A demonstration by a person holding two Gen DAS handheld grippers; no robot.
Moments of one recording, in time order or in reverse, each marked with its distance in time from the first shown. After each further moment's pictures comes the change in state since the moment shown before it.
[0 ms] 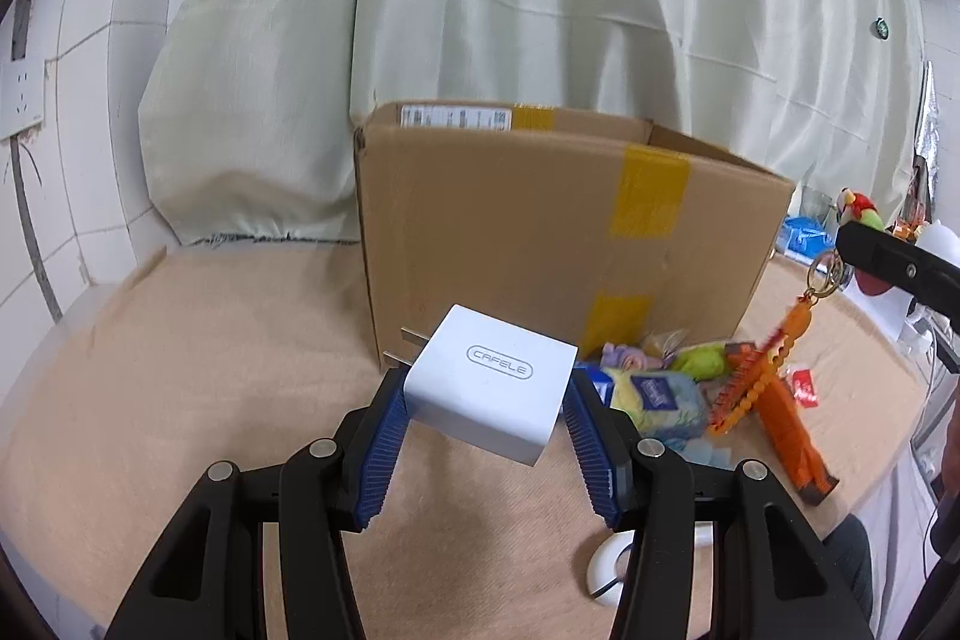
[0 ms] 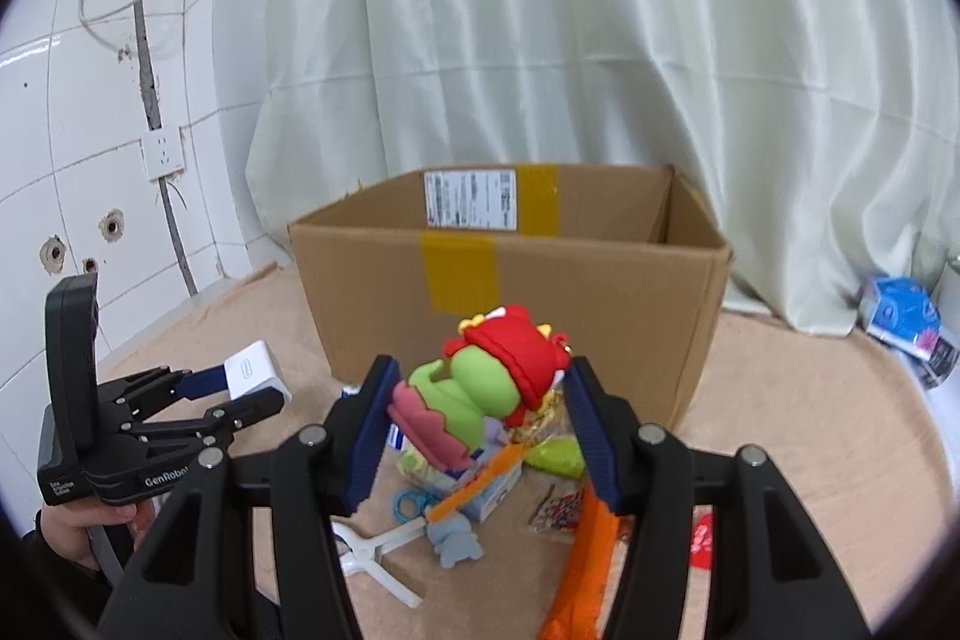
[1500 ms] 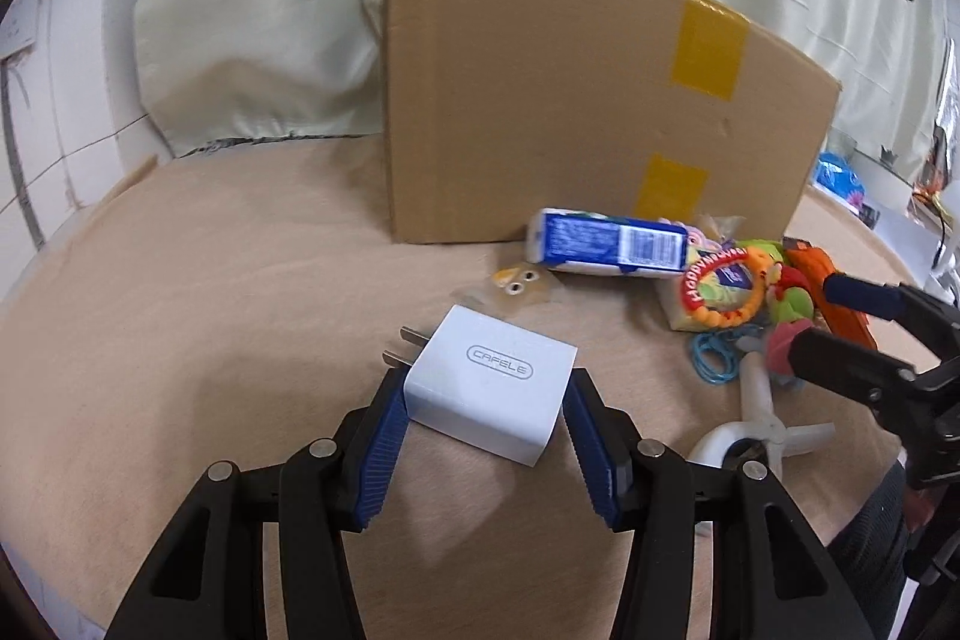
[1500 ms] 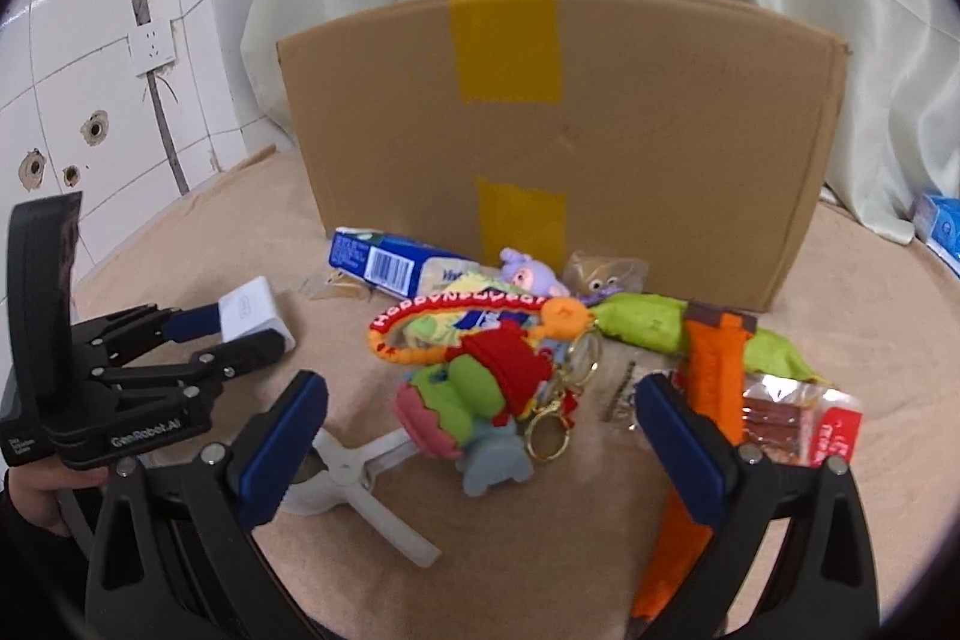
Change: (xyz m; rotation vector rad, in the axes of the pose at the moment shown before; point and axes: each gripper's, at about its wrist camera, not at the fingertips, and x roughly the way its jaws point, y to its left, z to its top) left arm 0.042 0.030 -0.061 -0.020 0.152 0.014; right arm 0.079 0.021 -0.075 -0.009 0.236 0.038
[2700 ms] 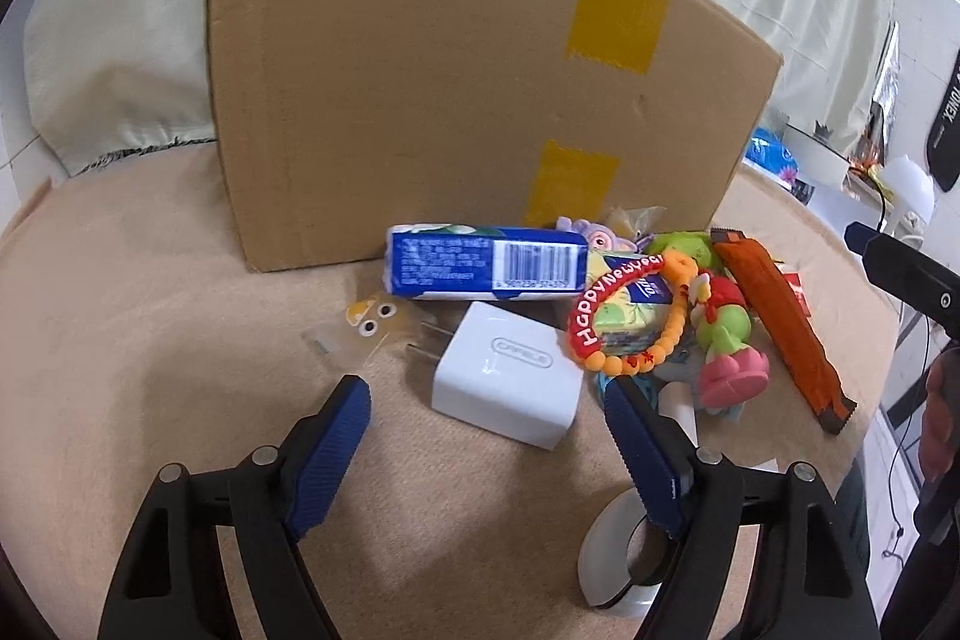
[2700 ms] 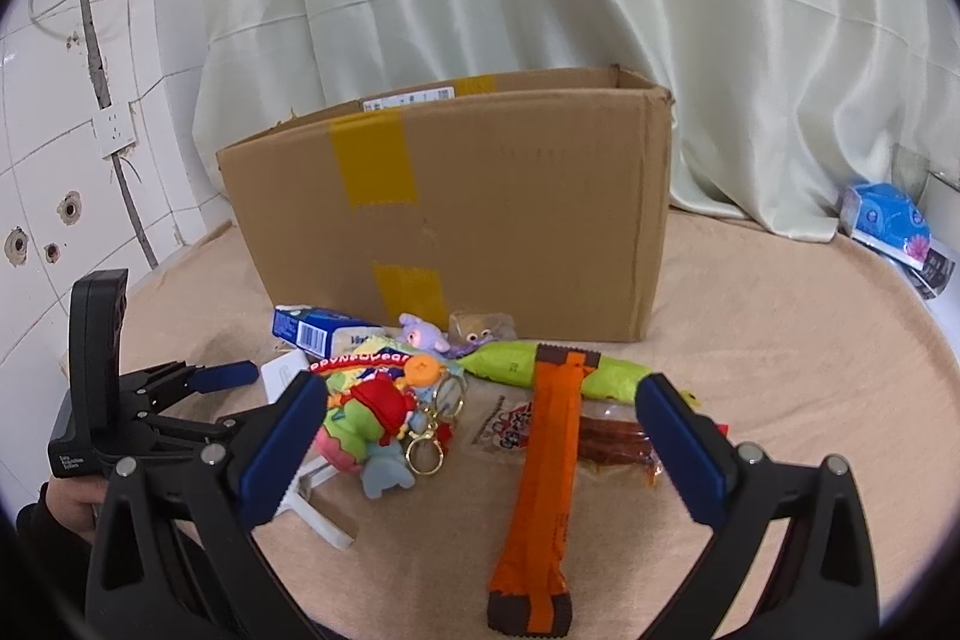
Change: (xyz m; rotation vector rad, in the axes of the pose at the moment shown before) left arm 0.037 -0.042 0.023 0.077 0.068 -0.202; right arm -0.054 -0.054 0.004 0.101 -0.119 -0.080
